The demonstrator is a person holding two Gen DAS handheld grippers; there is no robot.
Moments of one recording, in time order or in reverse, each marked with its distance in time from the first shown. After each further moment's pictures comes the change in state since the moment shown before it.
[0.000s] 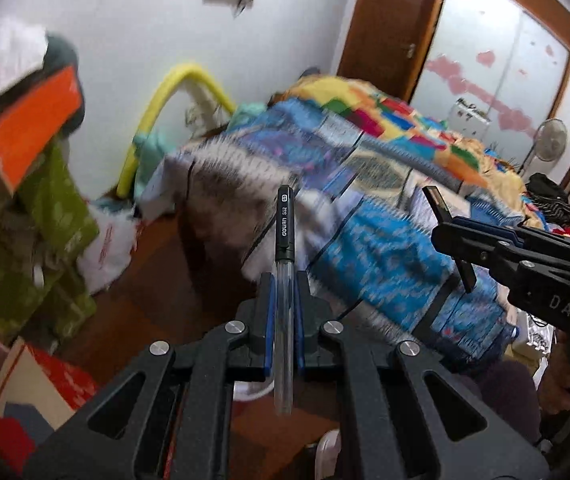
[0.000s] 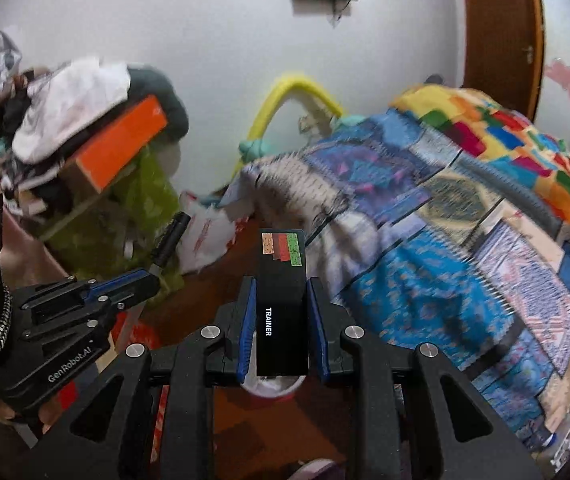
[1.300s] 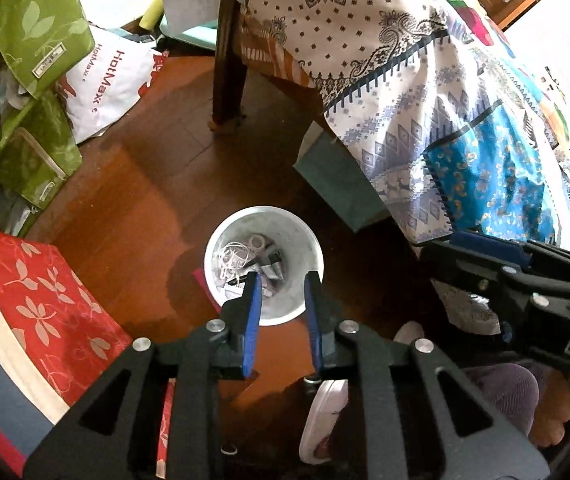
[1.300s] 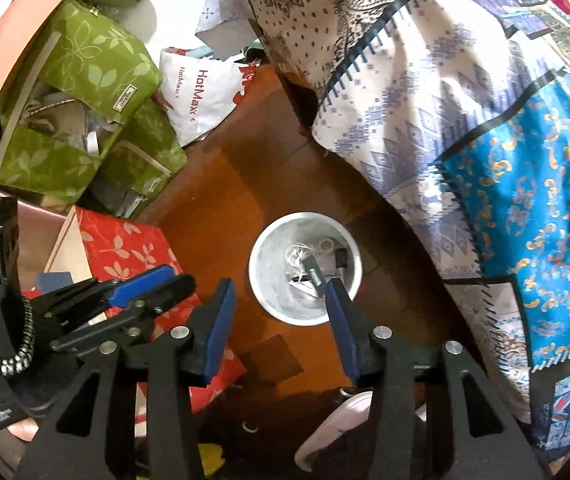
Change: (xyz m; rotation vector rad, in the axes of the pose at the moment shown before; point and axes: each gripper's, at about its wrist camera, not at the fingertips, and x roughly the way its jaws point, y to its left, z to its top) left arm 0.175 0.091 -0.075 -0.248 0.450 0.054; right arm 0.213 -0.007 -0.053 0.099 0.540 0.125
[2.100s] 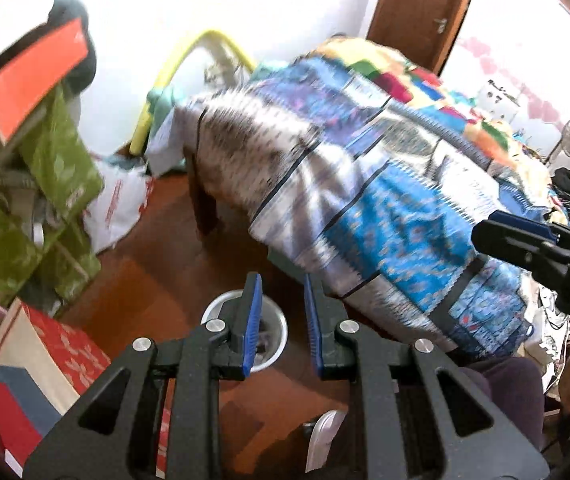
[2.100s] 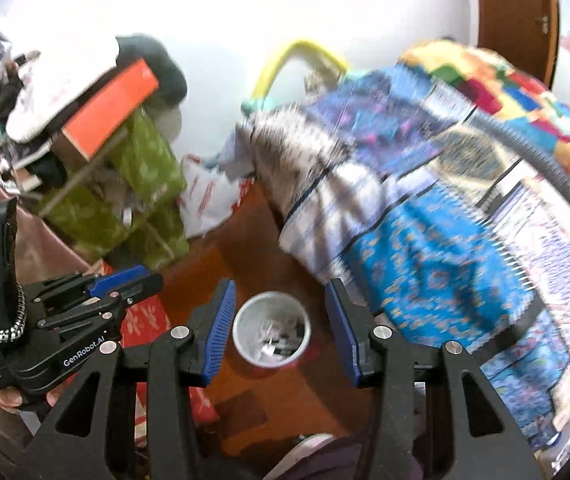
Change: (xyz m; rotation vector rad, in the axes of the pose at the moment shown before) left arm -0.160 -0.108 -0.032 0.197 -0.370 0.016; right arm -0.199 -0.012 -0.064 -0.081 -0.451 -0.074
